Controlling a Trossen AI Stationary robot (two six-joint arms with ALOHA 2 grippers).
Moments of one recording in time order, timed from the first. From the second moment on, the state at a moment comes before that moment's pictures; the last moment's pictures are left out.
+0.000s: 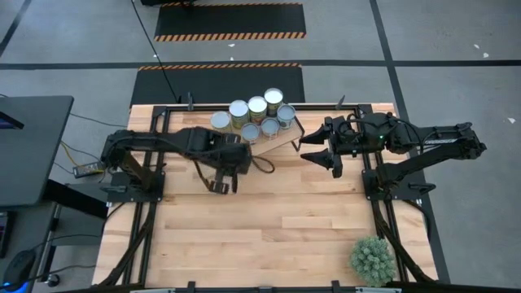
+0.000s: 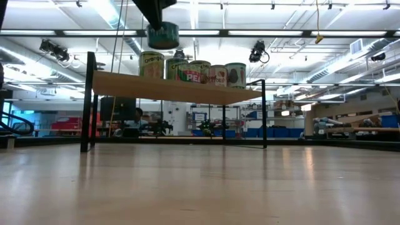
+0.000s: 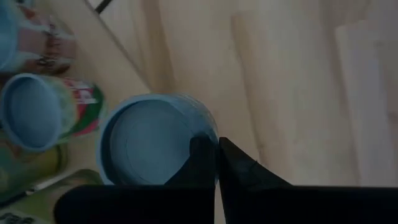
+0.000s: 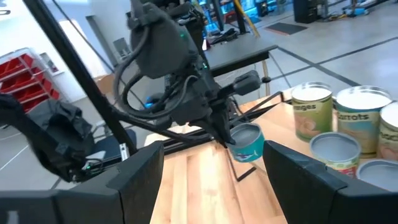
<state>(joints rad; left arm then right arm) -0.08 1.69 1.79 -1.34 -0.20 0.20 0.08 0.96 1.05 -0.21 0.06 0.34</state>
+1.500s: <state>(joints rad) 0.12 1.83 1.78 -1.36 -0.16 -0.03 0.08 0.96 1.05 -0.14 0.10 0.35</state>
